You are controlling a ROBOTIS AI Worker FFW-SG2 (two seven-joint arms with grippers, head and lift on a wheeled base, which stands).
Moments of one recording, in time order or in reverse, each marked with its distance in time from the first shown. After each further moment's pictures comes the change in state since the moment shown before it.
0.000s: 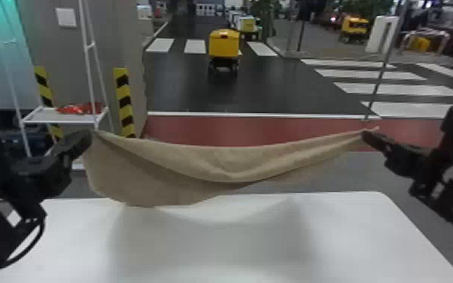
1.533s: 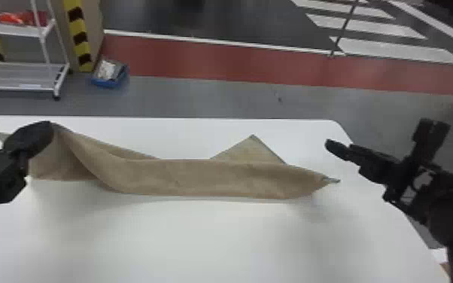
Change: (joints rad) left arm 0.390 -0.013 0.006 -0.256 -0.114 0.050 -0.009; right arm 0.324 -0.042 -0.106 -0.135 -0.048 0.172 0.158
